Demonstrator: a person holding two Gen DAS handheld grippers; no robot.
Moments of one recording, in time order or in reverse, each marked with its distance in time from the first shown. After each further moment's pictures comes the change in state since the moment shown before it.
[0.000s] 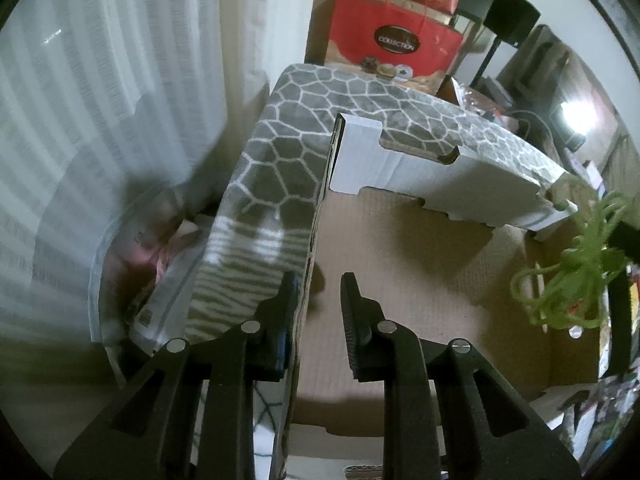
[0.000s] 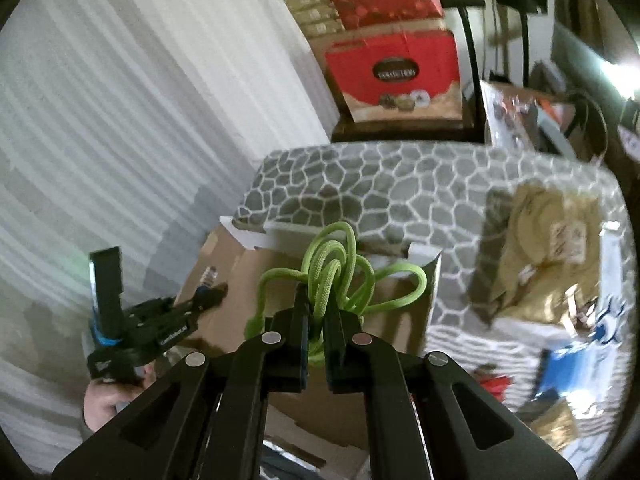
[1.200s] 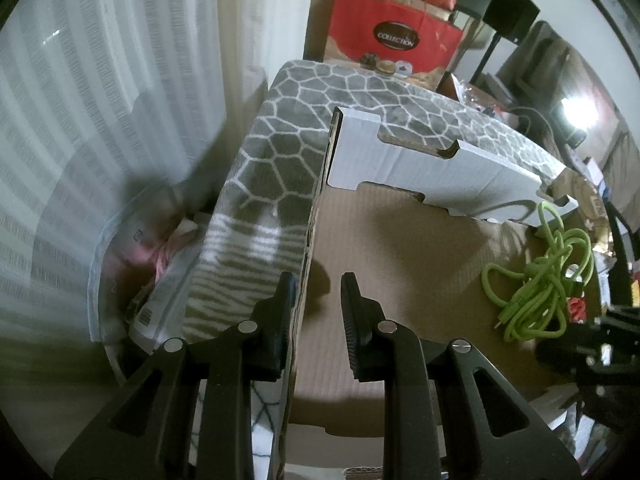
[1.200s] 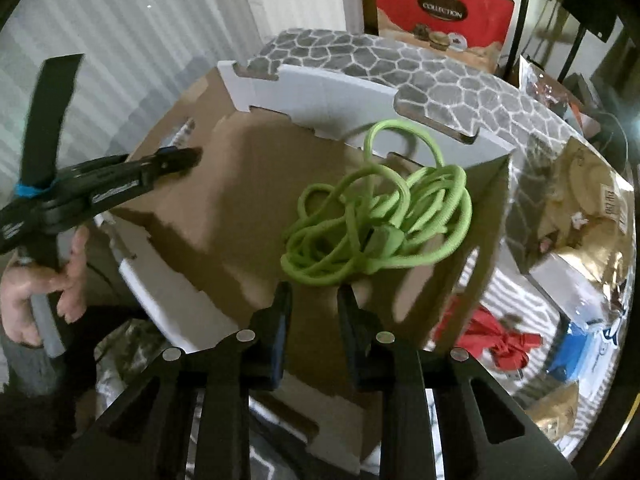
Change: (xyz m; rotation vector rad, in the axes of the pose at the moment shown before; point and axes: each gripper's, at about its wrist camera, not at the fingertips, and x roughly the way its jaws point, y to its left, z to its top) left arm 0.004 -0.002 -0.002 0.006 0.009 0.003; right arm 0.055 0.022 -0.060 -0.272 0.289 -0.146
